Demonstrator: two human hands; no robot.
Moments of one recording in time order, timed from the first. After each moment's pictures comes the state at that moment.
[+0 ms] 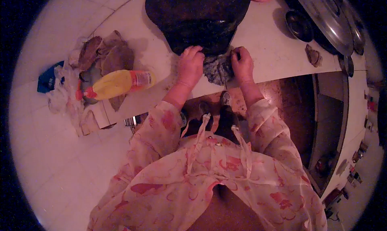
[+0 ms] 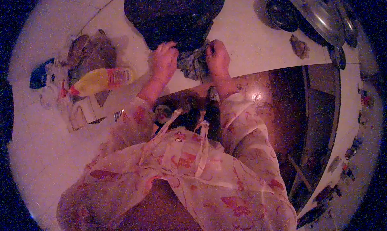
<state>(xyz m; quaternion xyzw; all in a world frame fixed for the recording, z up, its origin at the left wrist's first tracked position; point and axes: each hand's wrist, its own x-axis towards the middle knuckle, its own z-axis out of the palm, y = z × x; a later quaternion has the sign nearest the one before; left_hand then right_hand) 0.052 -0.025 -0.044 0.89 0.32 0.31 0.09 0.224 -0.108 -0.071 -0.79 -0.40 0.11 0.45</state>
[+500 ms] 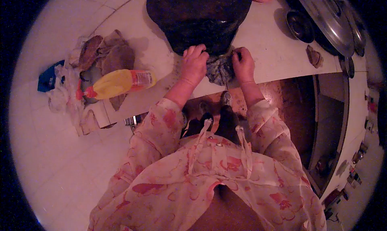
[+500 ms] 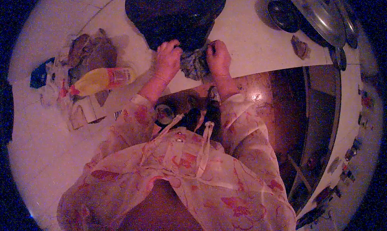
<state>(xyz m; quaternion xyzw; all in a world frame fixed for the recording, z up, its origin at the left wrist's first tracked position) 0.063 -0.026 -0.032 0.92 0.28 0.27 0.05 0.225 -0.109 -0.073 -0.78 -0.42 0.12 0.46</state>
